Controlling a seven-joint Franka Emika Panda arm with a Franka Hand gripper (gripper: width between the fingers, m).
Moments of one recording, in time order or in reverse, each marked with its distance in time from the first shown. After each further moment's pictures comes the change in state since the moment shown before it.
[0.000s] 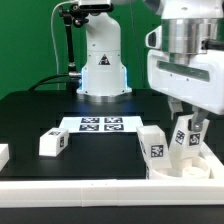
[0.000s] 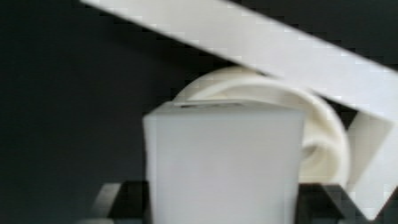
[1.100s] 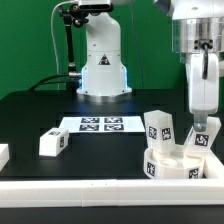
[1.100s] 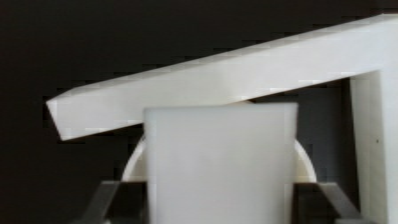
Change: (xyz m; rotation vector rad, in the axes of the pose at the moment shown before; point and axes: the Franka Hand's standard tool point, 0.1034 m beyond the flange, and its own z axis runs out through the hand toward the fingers) arm -0.010 -0.003 0.000 0.010 -0.040 0.533
